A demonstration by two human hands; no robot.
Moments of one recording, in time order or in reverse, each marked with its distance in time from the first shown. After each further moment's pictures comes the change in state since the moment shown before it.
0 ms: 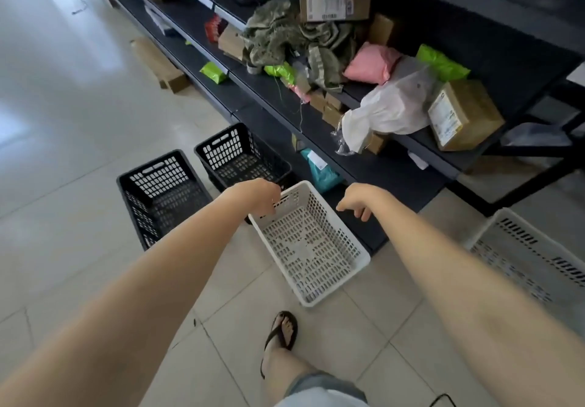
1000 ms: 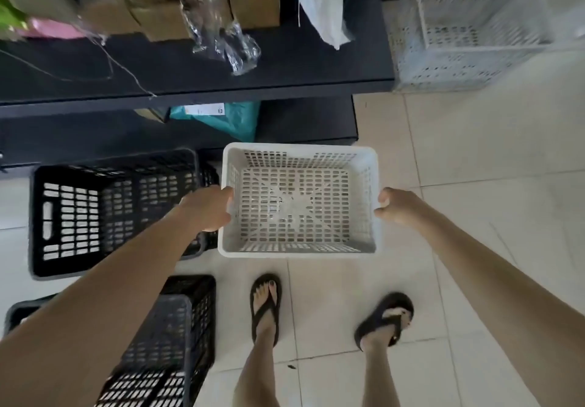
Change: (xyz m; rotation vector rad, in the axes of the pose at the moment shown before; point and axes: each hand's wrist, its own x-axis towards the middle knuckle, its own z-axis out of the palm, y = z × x) left_hand 0.390 -0.110 0.087 0.422 -0.220 0.542; right_hand 0.188 0.024 0.183 0.566 0.048 0.555
